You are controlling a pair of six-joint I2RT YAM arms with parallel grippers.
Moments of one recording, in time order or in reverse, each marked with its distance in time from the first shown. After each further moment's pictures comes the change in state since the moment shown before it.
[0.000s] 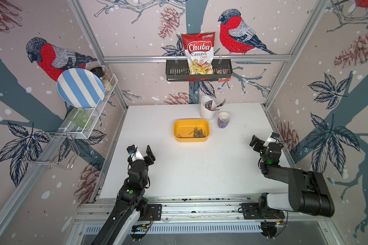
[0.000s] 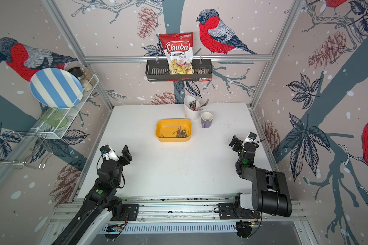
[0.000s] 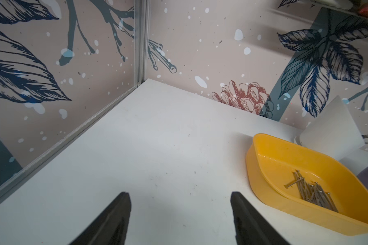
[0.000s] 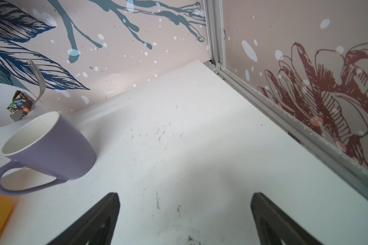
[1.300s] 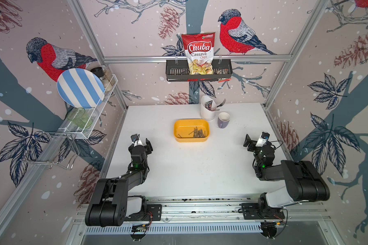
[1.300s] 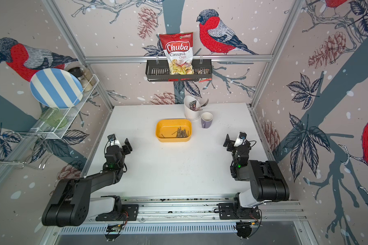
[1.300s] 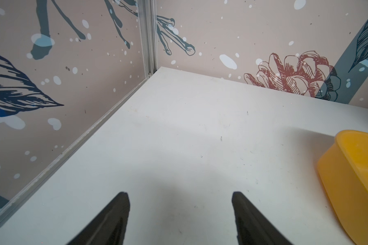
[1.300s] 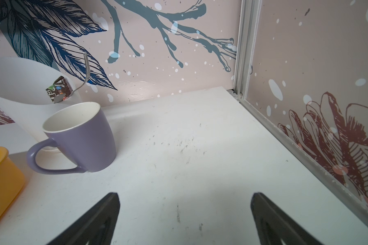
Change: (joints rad) left arm 0.278 0.897 0.060 0.792 0.226 0.177; right arm 0.142 0.123 -0.058 0.309 0.071 -0.170
